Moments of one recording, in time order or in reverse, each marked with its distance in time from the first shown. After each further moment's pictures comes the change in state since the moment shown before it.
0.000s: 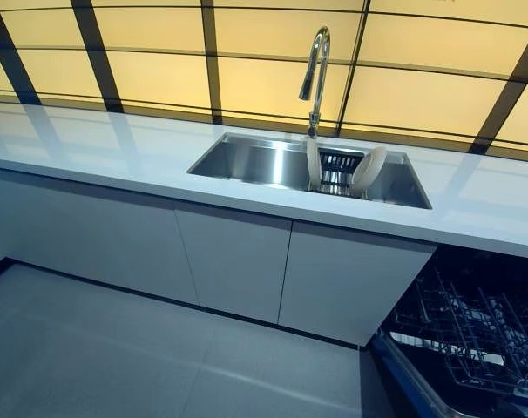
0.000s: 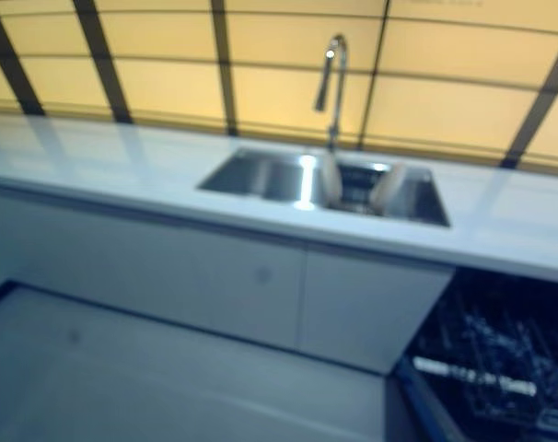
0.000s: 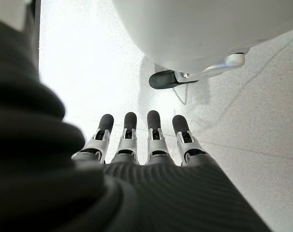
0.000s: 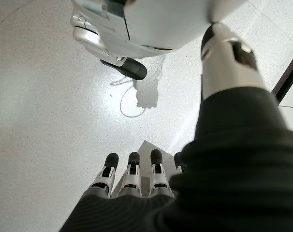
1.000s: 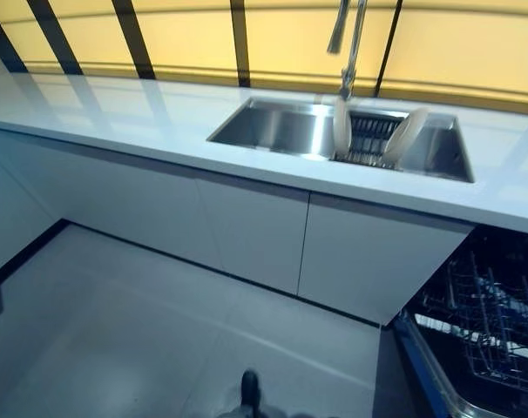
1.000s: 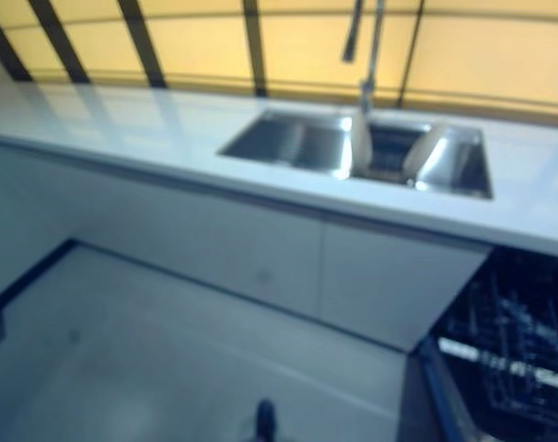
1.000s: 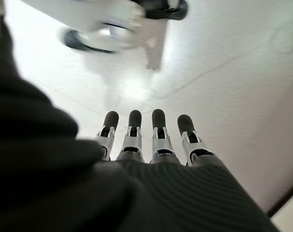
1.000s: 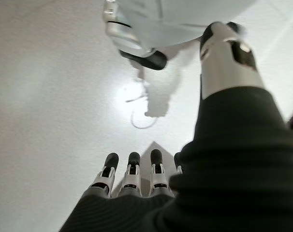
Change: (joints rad) left arm 0.046 -0.054 0.106 0.060 -0.083 0.024 0.054; right arm -0.108 -0.042 -0.014 0.079 0.018 -0.011 -0.008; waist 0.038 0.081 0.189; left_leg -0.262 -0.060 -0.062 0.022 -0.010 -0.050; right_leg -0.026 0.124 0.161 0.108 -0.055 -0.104
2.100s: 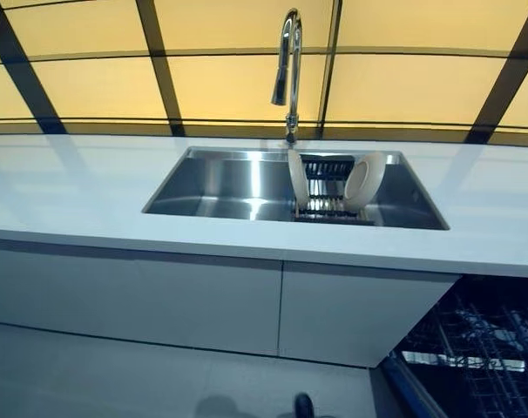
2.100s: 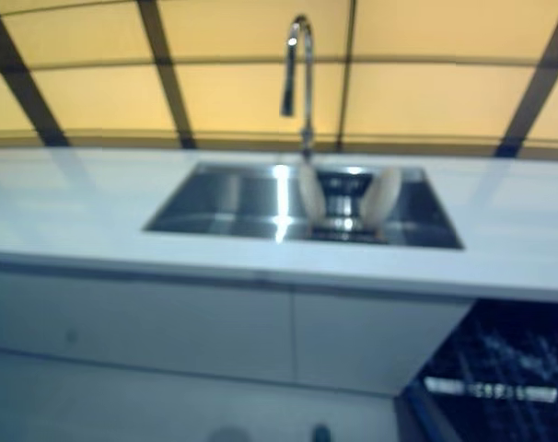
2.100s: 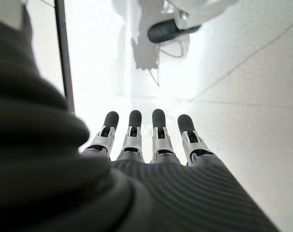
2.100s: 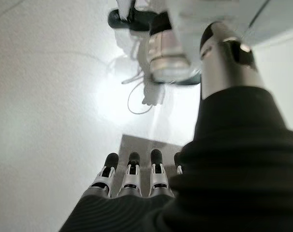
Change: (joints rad) left arm -0.080 0.075 -0.038 -0.025 0.124 0.042 -0.023; right arm 0.094 0.018 -0.108 -0.031 0.072 -0.001 -0.032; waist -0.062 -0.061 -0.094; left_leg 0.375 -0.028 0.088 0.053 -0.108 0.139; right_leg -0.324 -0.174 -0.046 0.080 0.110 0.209
